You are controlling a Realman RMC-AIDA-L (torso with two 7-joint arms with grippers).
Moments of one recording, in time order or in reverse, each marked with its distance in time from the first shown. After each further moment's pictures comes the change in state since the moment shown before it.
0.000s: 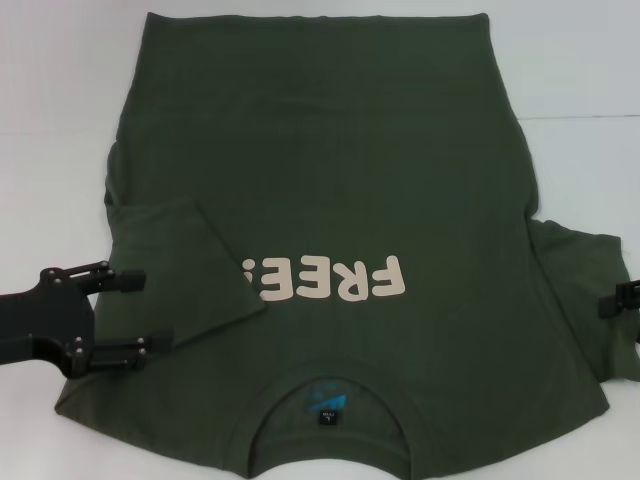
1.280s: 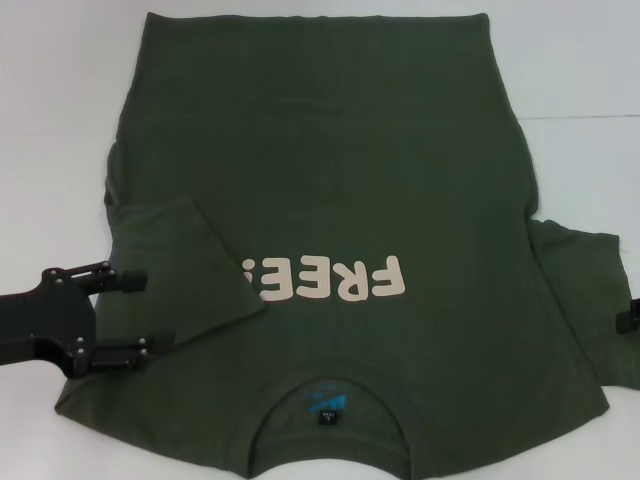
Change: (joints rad) left arm -0.002 -0.002 0.000 0.000 0.001 0.002 0.001; right arm 0.002 -0.016 -0.081 -0.012 -0.033 0.018 -0.001
